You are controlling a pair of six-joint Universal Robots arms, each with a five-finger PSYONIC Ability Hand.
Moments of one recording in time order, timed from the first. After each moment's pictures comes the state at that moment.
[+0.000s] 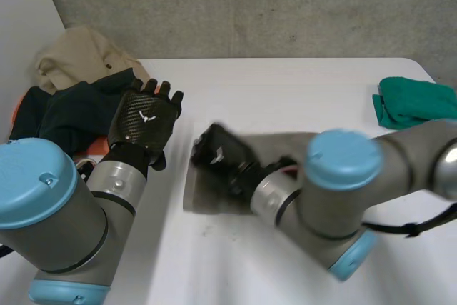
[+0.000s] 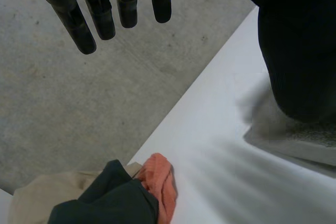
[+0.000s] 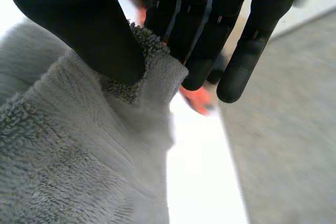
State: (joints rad) left arm 4.12 -1.80 -1.79 3.58 -1.74 3.69; right arm 2.29 -0.95 1.42 -0.32 1.19 2.26; left_hand 0.20 0.21 0.21 0.20 0.05; right_hand 1.10 1.18 1.20 1.20 1.00
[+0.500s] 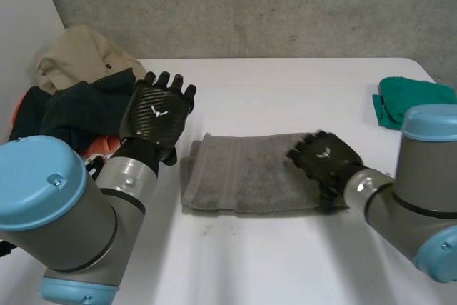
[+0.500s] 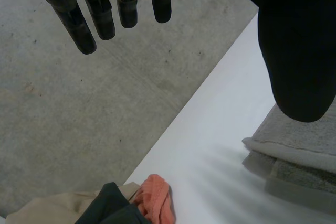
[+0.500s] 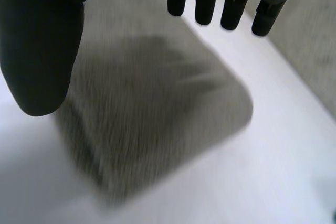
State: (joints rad) left arm 4.07 -1.82 -1.74 3.58 -1.74 3.69; right arm 1.93 -1.14 1.65 -0.01 1.36 2.49; left_hand 0.20 0.21 0.21 0.20 0.05; right_hand 0.30 0.30 0.29 0.29 0.12
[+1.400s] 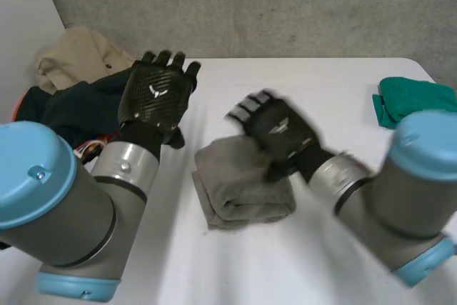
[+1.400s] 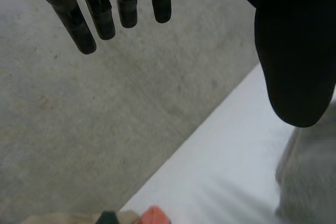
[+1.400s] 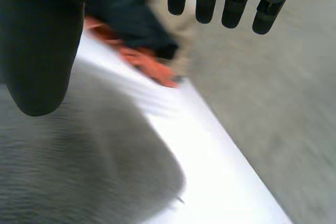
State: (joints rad) left arm 4.05 -1.79 -1.68 3.57 -1.75 3.58; right arm 2.09 -1.24 1.66 -0.32 1.21 2.70; left_hand 0.20 0.21 0.21 0.20 0.05; right_hand 0.24 0.22 0.22 0.22 0.05
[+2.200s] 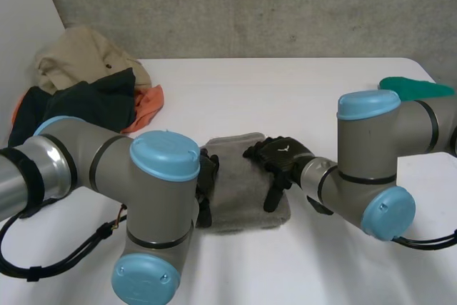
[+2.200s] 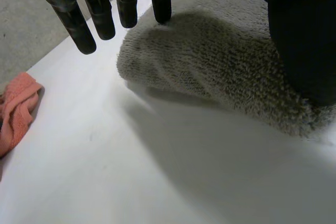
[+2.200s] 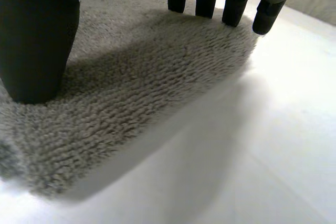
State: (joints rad) left arm 3.93 -2.22 -1.34 3.09 -1.92 3.39; right arm 2.09 -0.86 1.23 0.16 1.32 2.88; left_hand 0.20 0.21 0.21 0.20 0.05; right_hand 0.24 0.22 0.21 0.22 0.05
